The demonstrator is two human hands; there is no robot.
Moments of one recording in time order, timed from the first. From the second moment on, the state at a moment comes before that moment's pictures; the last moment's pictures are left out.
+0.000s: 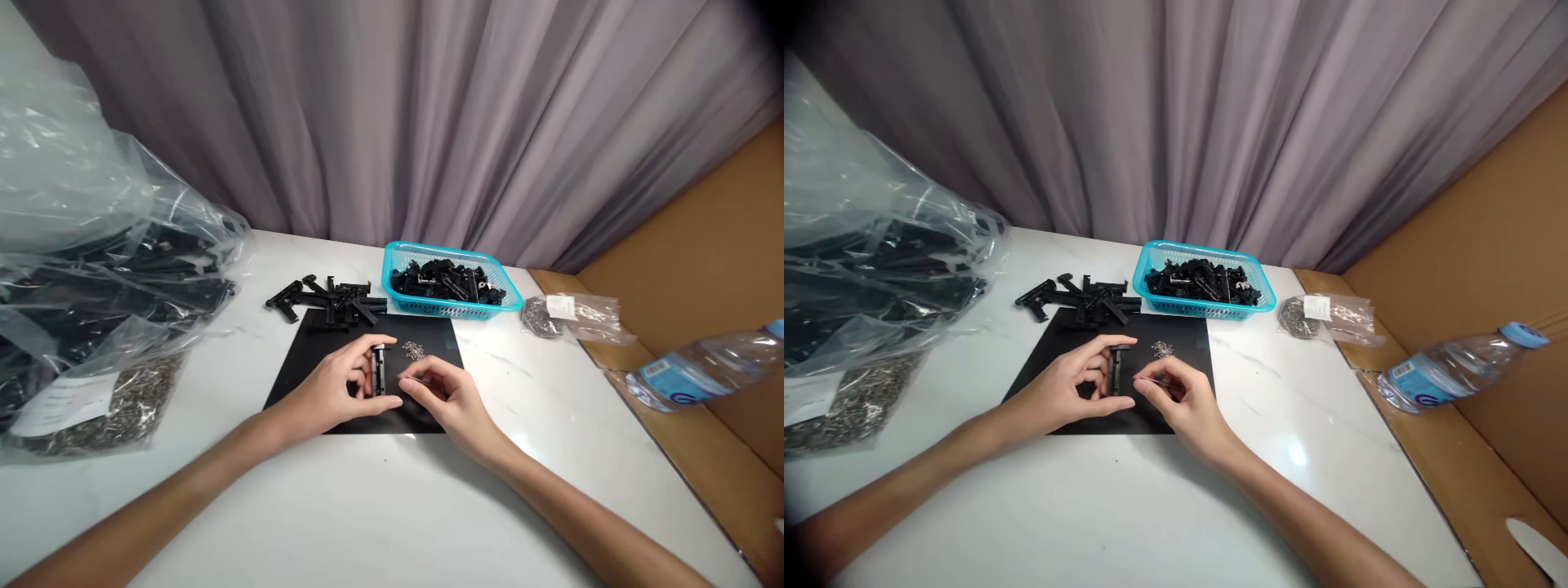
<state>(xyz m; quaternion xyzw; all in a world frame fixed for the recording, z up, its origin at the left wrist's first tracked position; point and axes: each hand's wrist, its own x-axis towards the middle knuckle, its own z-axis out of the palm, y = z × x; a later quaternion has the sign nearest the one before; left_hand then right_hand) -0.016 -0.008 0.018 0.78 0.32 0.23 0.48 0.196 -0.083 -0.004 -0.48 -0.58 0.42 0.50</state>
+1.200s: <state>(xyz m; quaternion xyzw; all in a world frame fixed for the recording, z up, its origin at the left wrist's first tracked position) -0.015 -0.011 0.008 0.87 0.27 0.26 0.32 0.196 -0.092 0.000 -0.47 -0.66 0.33 0.49</state>
